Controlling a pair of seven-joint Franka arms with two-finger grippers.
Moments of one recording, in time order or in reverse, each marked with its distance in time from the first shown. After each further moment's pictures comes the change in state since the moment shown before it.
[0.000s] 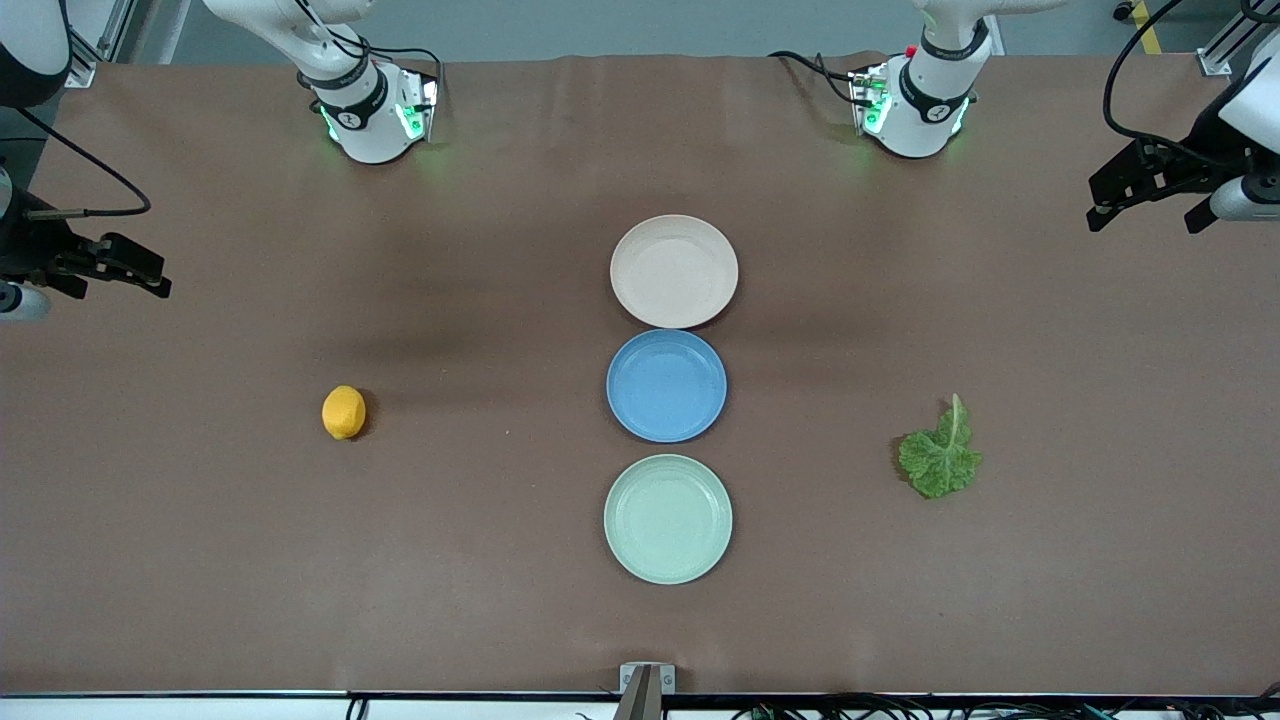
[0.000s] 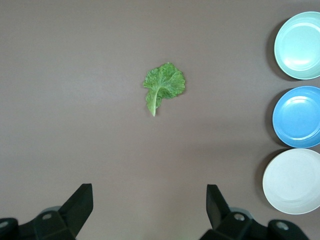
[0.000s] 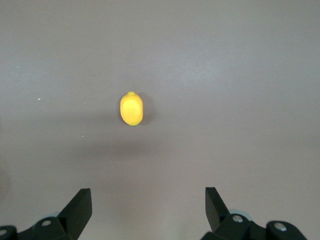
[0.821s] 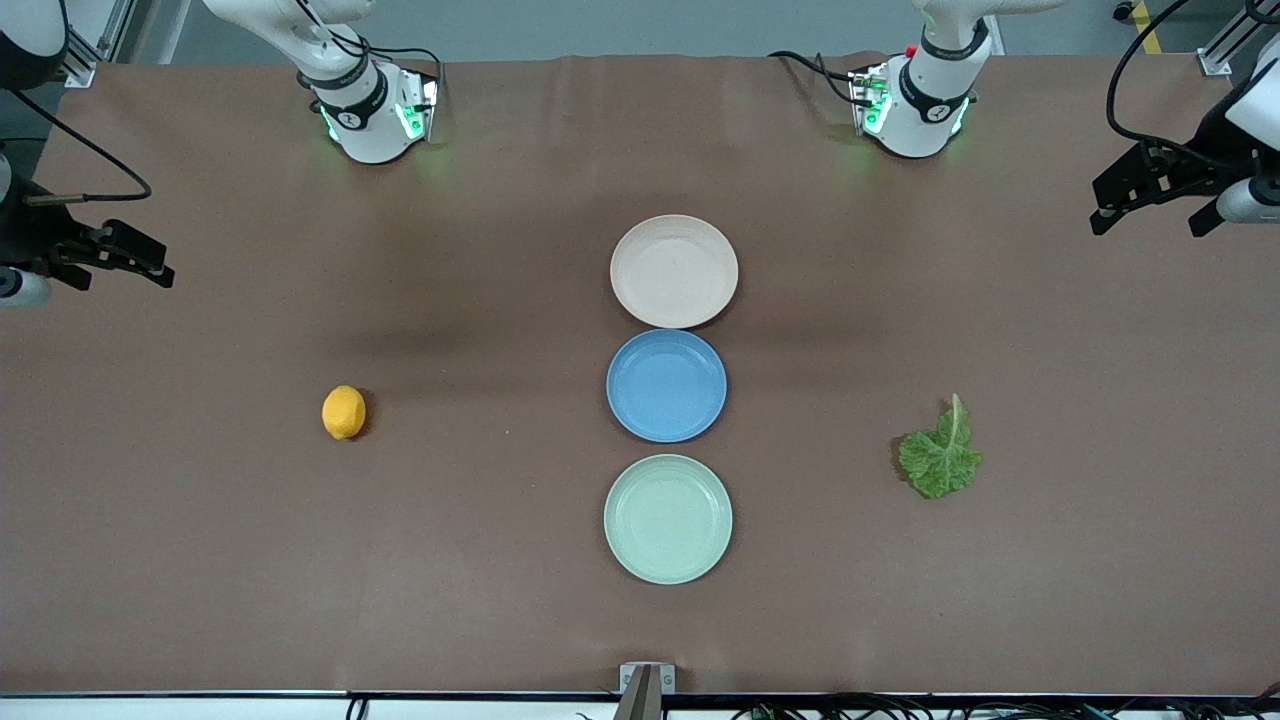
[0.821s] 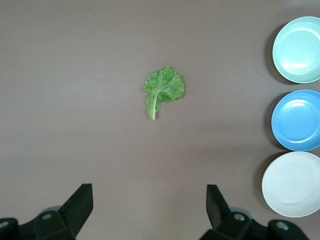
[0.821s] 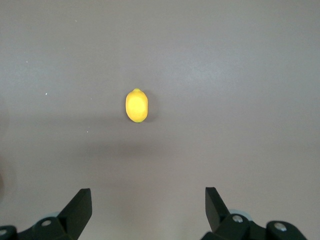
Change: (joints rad) left arm -0.001 0.015 0.000 0.022 0.000 0.002 0.000; right arm 0.000 -0.036 0.000 -0.028 0.008 0.000 -0.039
